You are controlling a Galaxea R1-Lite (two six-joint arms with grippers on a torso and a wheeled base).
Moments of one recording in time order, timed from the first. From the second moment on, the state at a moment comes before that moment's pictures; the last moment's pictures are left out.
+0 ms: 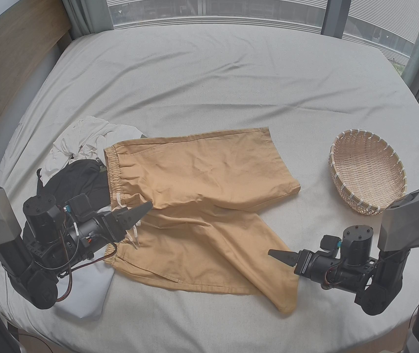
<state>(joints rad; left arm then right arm) -0.24 1.99 -0.33 -1.55 -0.37 -0.52 0.43 2.25 -0.31 -1.54 0.26 0.74</state>
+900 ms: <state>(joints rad) -0.25 1.99 -0.33 -1.55 -0.37 -0.52 0.34 2.13 -0.40 -1.46 0.27 0.71</state>
